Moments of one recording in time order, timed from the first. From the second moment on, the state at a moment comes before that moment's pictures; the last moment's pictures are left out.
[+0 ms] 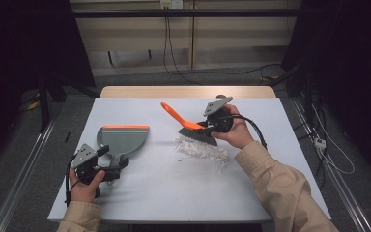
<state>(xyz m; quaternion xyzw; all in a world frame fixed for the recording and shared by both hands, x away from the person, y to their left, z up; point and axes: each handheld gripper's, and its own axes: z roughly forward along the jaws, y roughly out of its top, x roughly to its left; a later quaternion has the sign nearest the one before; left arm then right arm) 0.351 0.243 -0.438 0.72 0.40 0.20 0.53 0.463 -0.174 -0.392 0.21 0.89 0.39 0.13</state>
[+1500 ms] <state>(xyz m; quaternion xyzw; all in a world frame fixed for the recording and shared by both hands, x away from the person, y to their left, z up) 0.348 0.244 -0.435 0.72 0.38 0.19 0.54 0.387 -0.227 -0.406 0.60 0.71 0.32 0.19</state>
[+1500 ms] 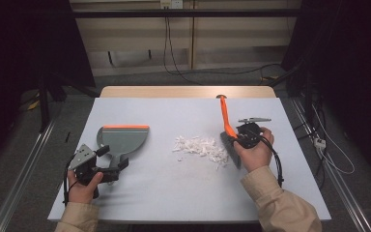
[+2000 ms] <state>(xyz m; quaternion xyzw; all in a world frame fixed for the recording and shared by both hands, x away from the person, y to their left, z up) 0.349 0.246 -0.435 0.72 0.38 0.19 0.54 0.415 -0.180 -0.412 0.59 0.70 0.34 0.20</state>
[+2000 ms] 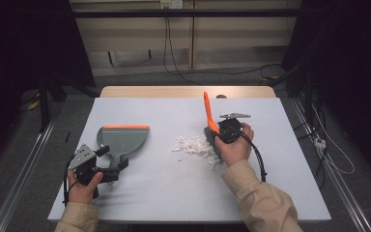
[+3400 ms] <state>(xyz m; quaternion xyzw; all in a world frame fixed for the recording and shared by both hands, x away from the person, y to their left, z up) 0.349 0.244 -0.436 0.72 0.38 0.20 0.54 0.392 -0.183 -0.413 0.58 0.71 0.35 0.21</state>
